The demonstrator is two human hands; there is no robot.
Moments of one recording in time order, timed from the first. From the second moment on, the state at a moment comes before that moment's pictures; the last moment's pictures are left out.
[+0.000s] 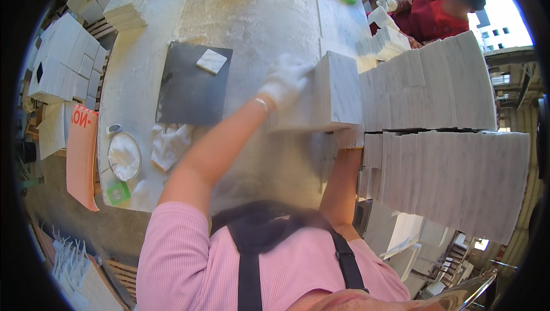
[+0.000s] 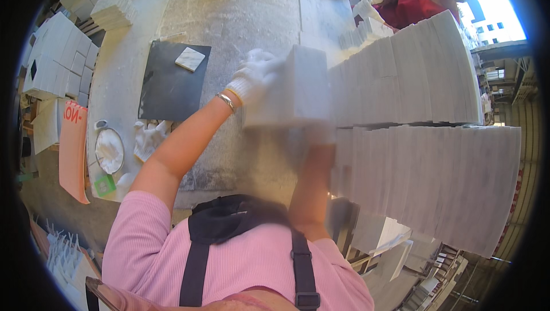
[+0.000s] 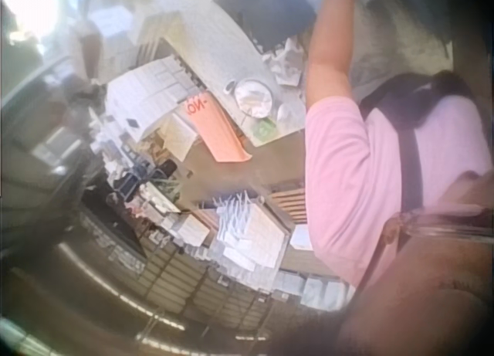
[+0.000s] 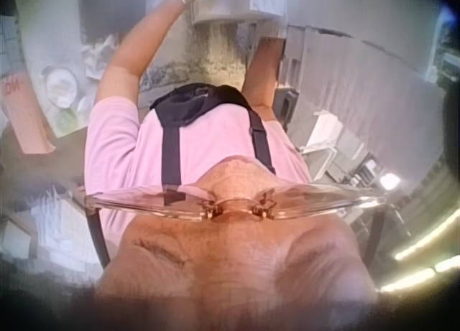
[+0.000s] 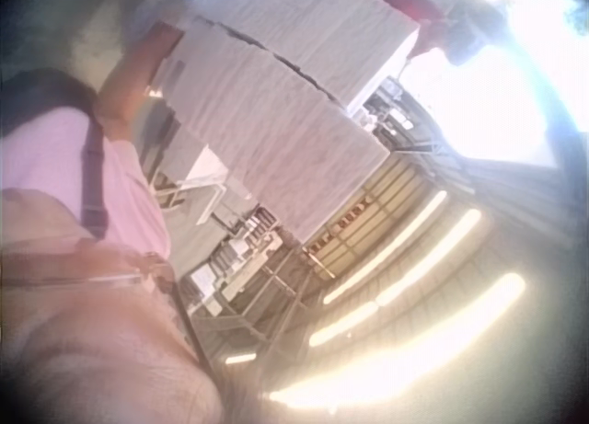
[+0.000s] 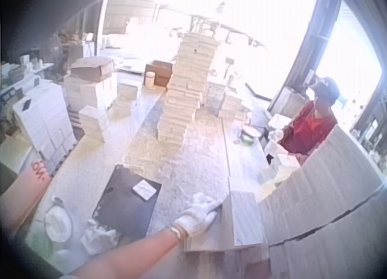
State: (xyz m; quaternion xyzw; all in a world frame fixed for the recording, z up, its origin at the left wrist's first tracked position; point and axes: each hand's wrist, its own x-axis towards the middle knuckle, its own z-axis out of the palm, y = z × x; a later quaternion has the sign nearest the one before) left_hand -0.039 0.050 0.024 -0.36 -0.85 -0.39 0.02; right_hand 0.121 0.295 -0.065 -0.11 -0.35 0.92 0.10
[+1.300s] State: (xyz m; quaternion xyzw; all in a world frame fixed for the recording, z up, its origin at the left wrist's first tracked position) left_hand 0.251 -0.117 0.019 -0.13 -0.86 -0.49 0.05; right_hand 0.321 0.164 0.004 -0.16 -0.61 0.76 -0.17
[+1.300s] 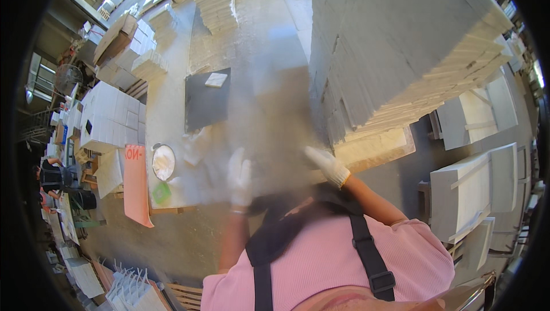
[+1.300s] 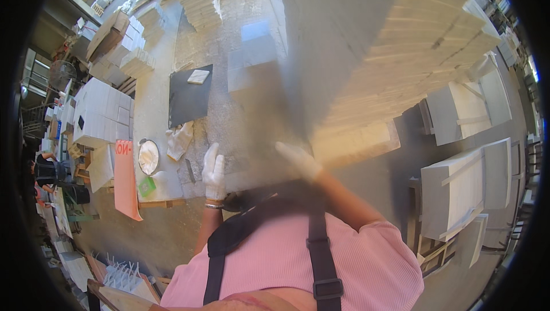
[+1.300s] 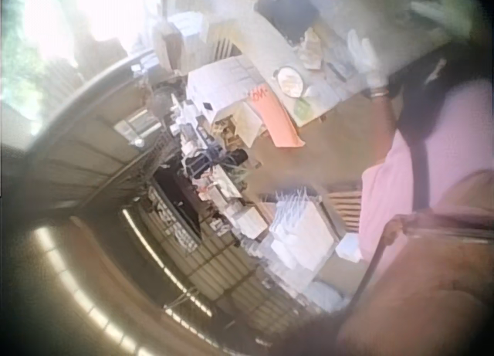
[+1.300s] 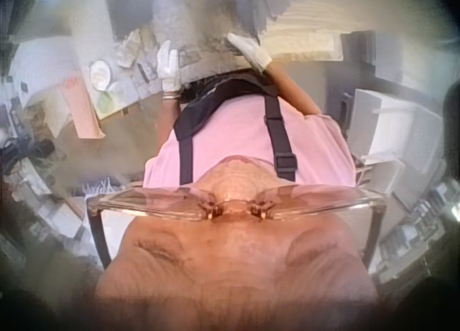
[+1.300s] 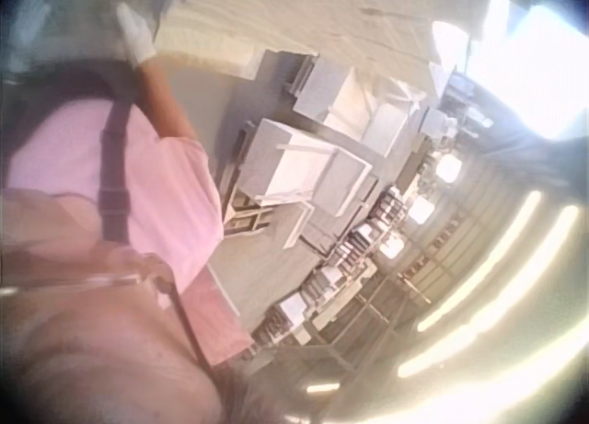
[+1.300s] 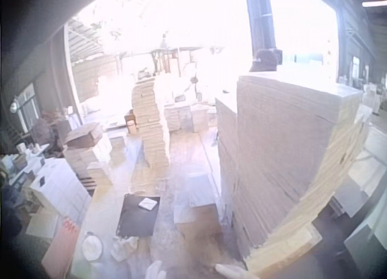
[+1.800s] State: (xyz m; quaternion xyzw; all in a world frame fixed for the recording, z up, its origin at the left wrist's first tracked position) left_hand 0.405 -0.153 0.001 0.04 -0.87 -0.50 0.03; right_hand 0.358 0.148 -0.039 0.20 -0.82 0.53 -0.07
